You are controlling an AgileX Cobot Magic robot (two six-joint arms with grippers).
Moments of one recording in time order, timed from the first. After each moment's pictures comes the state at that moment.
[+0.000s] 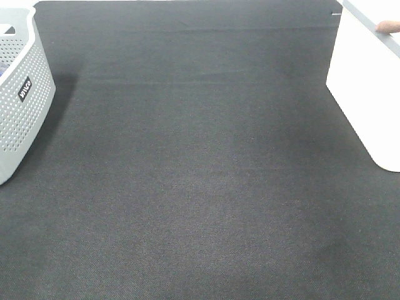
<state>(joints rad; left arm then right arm) -0.01 0.00 -0.50 -0.08 1.06 0.05 -0.32 1.93 -2.21 0.32 1.22 -0.15</state>
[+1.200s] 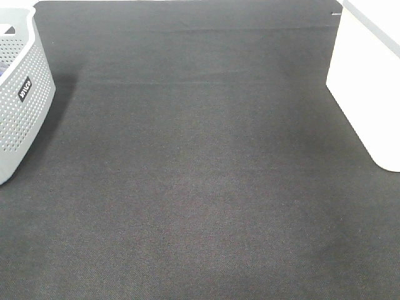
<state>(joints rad) -0.01 0.00 -0.50 -0.08 1.06 0.05 -0.31 1.98 -2.21 0.35 1.22 -0.10</state>
